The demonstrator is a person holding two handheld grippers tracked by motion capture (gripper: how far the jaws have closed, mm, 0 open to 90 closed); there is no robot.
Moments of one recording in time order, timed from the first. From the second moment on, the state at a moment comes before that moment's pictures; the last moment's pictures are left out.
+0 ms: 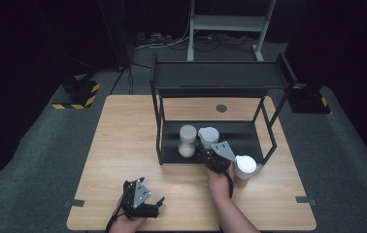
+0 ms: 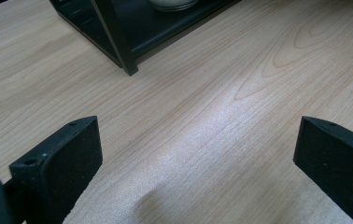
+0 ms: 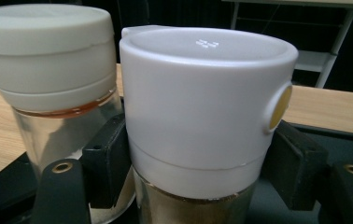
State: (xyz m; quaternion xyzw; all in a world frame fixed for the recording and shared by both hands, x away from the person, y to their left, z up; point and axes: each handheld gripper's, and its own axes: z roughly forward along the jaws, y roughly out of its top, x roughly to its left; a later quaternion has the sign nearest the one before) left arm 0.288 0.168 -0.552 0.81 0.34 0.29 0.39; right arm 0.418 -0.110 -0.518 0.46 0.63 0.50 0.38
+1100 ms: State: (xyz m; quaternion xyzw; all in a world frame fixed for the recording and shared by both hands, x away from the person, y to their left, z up) left arm 0.288 0.167 -0.552 0.81 0.34 0.29 0.39; right arm 0.416 -0.109 -0.530 0.46 0.62 0.50 0.38
